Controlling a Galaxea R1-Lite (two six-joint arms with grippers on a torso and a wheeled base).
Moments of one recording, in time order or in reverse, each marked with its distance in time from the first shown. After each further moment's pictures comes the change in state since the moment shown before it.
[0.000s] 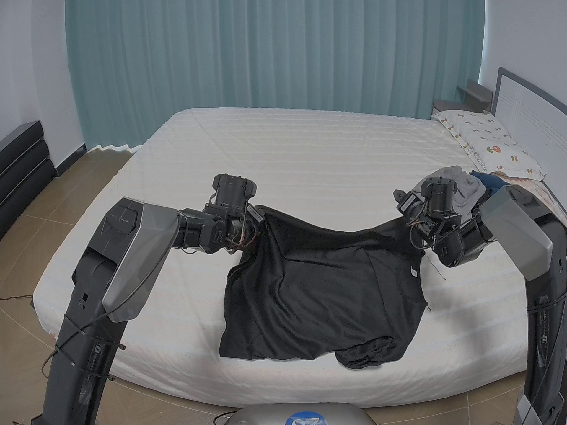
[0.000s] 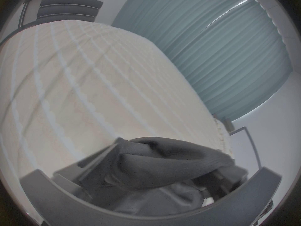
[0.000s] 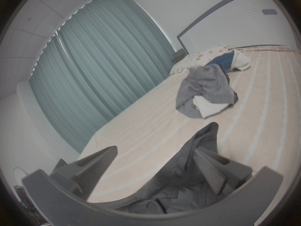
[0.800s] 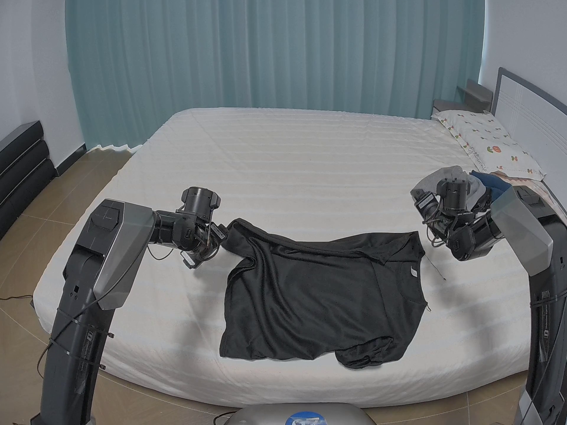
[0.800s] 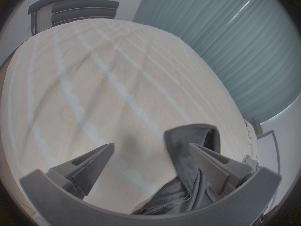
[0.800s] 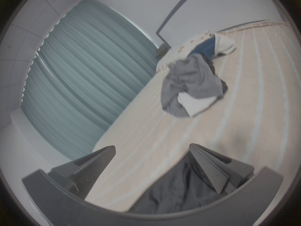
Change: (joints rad) left arm 0.136 0.023 -0.005 0.192 -0.019 0.051; right arm -0.105 0.004 0.001 0.063 0.107 0.191
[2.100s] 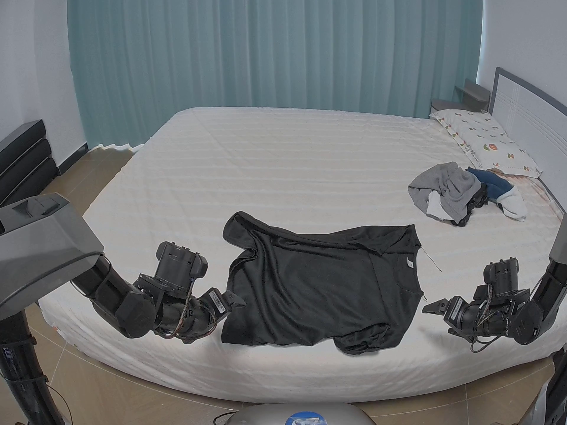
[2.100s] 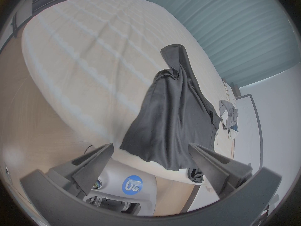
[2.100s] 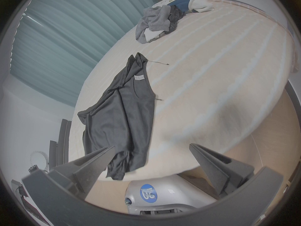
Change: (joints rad) left arm -0.211 -0.596 1.242 -0.616 -0.210 -0.047; right arm 0.020 -0.488 1.089 -0.129 0.327 -0.172
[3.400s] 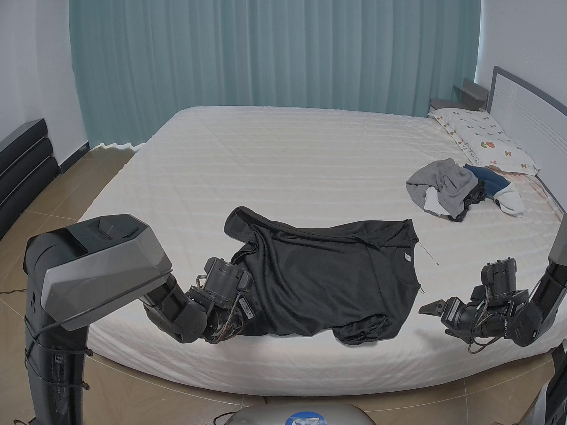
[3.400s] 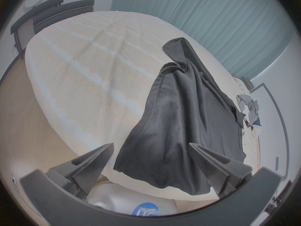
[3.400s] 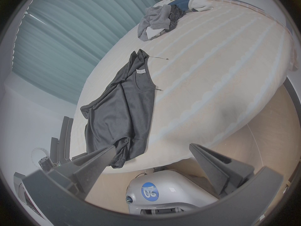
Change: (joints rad) left arm -0.082 0.267 -0.218 -0.010 0.269 0.079; right arm 0.030 -0.003 -0.002 -0.001 -0.001 0.010
